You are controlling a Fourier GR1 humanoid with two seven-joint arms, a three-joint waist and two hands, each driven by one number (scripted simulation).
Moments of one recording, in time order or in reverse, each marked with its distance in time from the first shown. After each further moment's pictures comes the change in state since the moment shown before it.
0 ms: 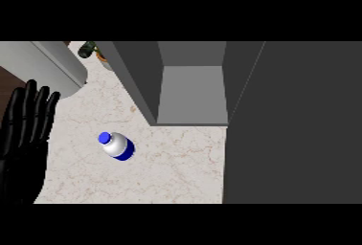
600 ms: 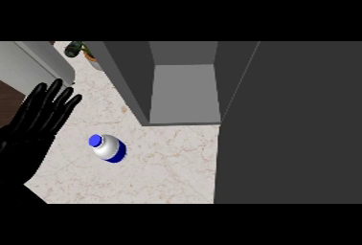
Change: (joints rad) left arm -0.073 0.170 0.089 0.173 0.499 -0.373 0.070; right arm 0.221 -0.015 0.118 -0.161 -0.086 0.098 0.098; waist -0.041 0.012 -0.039
